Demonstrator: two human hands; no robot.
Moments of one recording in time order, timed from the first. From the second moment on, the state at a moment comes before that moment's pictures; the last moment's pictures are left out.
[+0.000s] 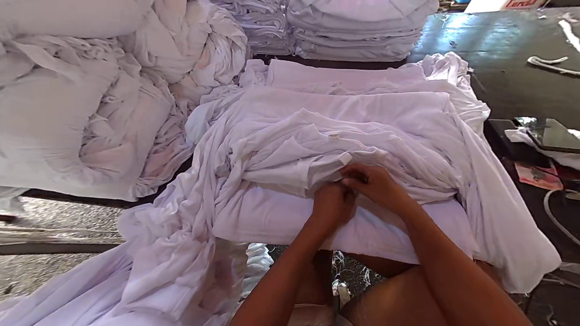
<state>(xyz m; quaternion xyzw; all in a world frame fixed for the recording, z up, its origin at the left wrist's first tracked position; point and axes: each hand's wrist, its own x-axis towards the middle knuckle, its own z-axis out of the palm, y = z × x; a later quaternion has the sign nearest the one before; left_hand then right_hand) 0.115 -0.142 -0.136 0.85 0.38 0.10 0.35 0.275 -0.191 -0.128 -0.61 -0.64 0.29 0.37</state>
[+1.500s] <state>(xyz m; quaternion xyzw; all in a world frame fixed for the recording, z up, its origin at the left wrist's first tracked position) -0.076 -0.050 -0.122 0.67 0.65 0.31 0.18 0.246 -0.068 -0.050 -0.35 -0.50 0.56 0.56</state>
